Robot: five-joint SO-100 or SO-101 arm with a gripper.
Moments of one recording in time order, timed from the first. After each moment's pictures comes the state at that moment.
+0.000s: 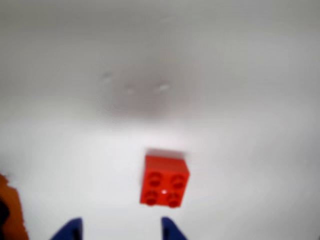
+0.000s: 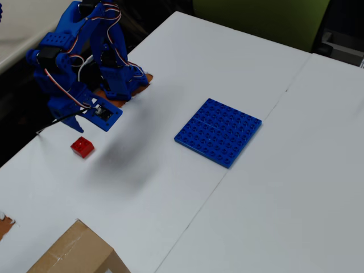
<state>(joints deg) 67.4 102.6 98.9 83.8 -167.4</state>
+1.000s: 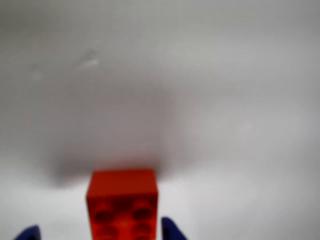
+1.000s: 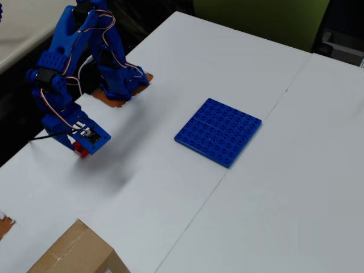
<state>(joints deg) 73.5 95.9 108.4 63.2 -166.2</state>
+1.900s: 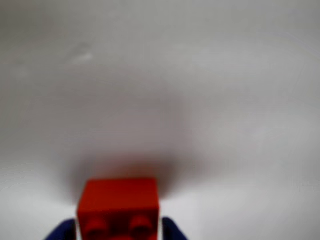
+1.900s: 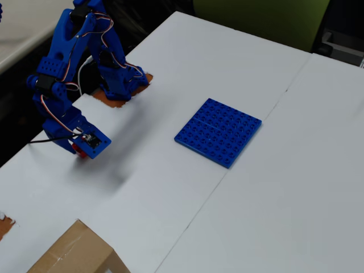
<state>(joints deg) 73.8 92.5 108.4 61.0 -166.8</state>
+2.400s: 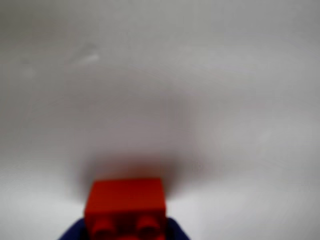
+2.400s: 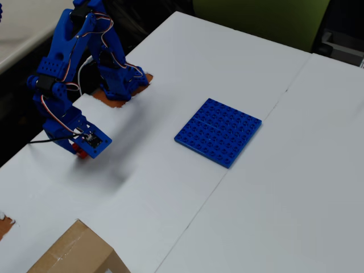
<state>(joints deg) 73.7 92.5 108.5 61.0 -167.5</state>
